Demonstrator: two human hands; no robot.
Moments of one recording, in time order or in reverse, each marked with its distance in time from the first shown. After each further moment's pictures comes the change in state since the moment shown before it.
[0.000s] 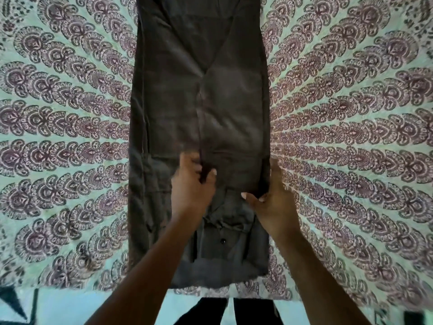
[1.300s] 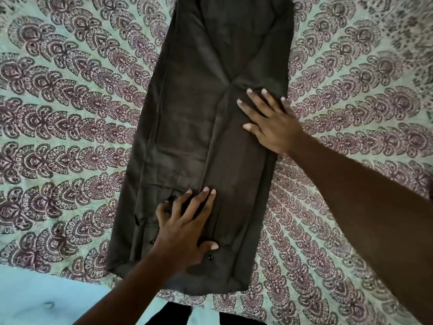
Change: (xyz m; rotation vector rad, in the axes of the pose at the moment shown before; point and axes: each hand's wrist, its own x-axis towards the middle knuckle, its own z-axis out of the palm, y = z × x) left_hand -0.059 -0.083 0.003 0.707 -0.346 0.412; right_hand 0.207 -0.071 -0.034 -1.007 0.109 -0.905
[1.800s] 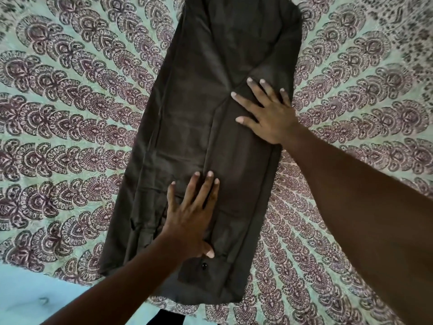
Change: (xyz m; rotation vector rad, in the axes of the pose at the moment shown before) left_hand 0.040 0.019 -0.037 0.154 -0.203 -0.046; right_hand 0.049 0.011 -0.007 0.136 -0.061 -0.028
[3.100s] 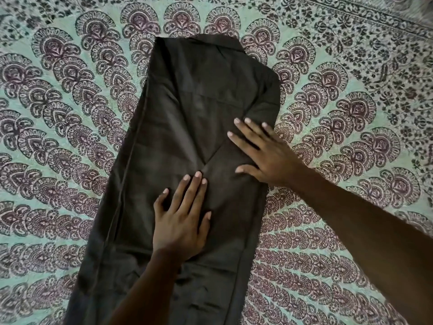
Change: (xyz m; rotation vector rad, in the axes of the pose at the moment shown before) left_hand 0.175 -0.015 -0.063 -0.106 0.640 -0.133; right_hand 0.072 0.107 -0.006 -0.052 0.017 -0.254
